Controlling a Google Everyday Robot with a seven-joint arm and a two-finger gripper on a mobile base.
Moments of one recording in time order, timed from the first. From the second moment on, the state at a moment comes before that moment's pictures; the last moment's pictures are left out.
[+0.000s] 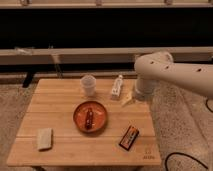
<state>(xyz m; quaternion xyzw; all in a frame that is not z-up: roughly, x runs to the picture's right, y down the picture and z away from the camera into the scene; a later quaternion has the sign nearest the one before) 0.152 0.080 0.683 -0.24 0.22 0.69 0.64</state>
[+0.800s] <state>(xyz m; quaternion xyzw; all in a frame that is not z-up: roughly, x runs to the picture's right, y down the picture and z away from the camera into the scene) 0.124 0.059 0.695 -0.24 0.22 0.68 0.66</state>
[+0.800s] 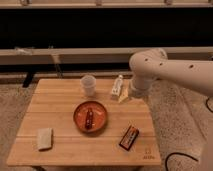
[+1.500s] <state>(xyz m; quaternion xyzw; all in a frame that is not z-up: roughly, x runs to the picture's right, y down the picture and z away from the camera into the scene) 0.007 -0.003 0.737 -0.25 0.23 0.63 0.70</state>
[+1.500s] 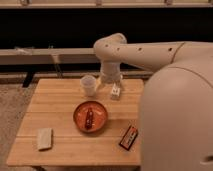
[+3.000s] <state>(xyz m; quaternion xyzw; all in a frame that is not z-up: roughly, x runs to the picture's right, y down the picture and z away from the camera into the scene) -0.177 0.019 0.701 -0.27 0.24 0.46 0.81</state>
